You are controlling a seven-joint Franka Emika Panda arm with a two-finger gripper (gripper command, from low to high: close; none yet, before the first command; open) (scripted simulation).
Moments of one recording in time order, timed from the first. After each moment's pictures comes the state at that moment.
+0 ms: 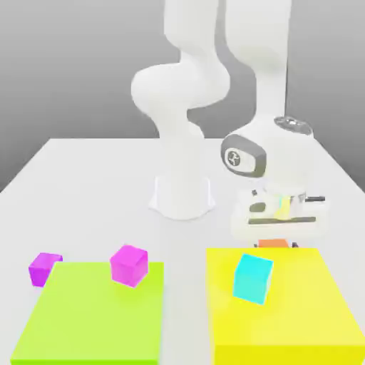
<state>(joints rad) 0.62 0.21 0.01 -2.94 -0.27 3.15 1.63</state>
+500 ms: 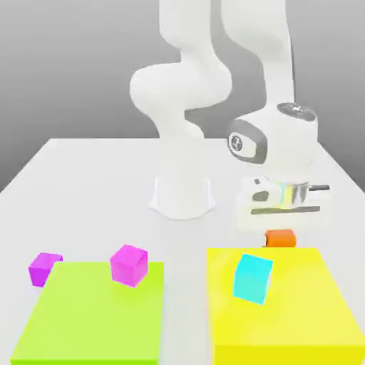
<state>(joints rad) 0.49 0.00 0.23 -2.97 0.05 2.97 1.39</state>
